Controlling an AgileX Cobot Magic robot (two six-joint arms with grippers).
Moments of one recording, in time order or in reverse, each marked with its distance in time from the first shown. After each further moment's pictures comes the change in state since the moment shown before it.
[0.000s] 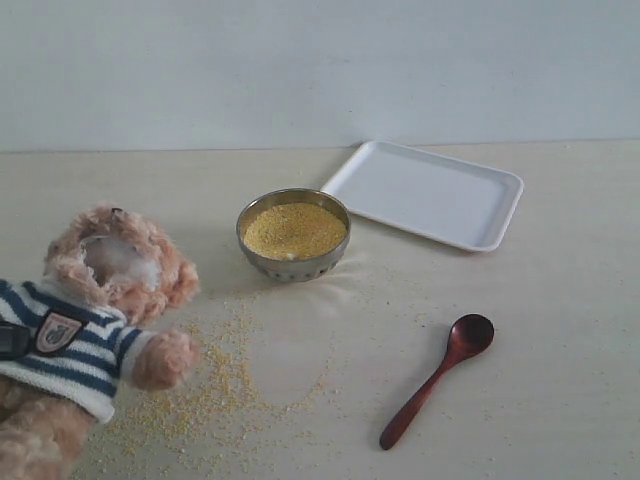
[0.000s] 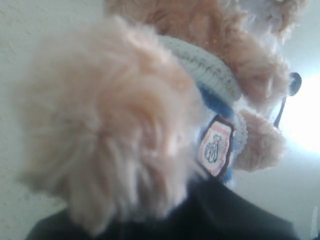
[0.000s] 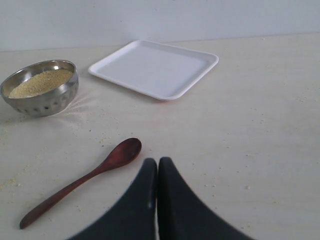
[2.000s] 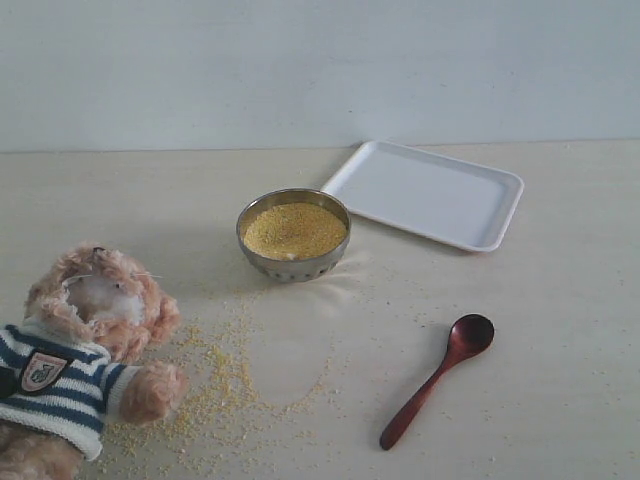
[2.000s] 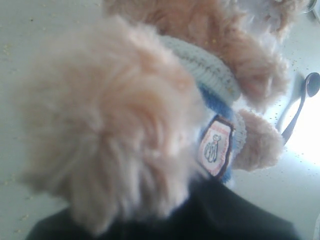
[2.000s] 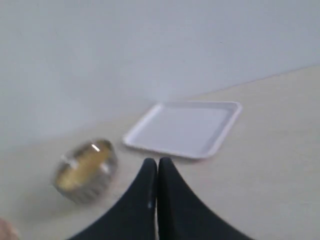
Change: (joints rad) left arm 0.092 -0.005 0.091 0.018 -0.019 0.003; right arm 0.000 0.000 0.002 0.210 -0.235 0.108
